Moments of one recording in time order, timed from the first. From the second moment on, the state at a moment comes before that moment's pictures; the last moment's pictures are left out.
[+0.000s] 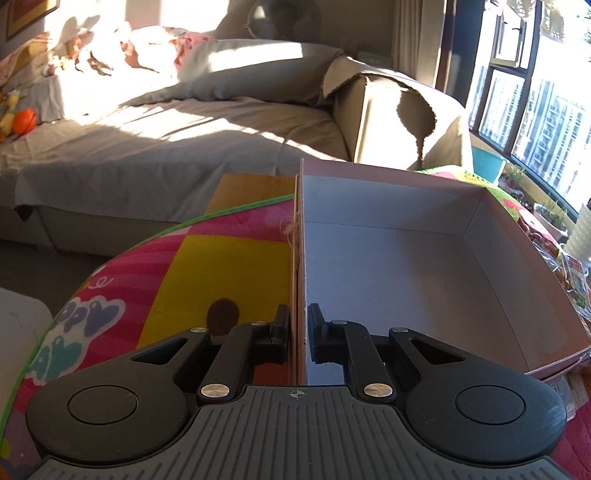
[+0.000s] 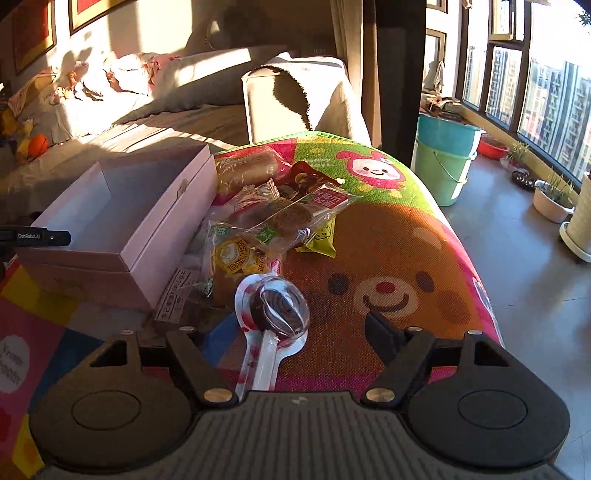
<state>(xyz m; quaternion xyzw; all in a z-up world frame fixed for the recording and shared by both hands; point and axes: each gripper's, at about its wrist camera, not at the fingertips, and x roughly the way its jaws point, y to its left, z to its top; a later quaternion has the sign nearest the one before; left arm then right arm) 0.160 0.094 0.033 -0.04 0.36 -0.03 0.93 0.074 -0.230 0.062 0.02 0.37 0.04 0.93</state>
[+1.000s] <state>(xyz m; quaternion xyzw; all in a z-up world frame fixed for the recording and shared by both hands) 0.151 0.107 0.032 -0.07 0.36 -0.05 0.93 0.078 -0.137 0.195 0.08 0.33 0.19 0.92</state>
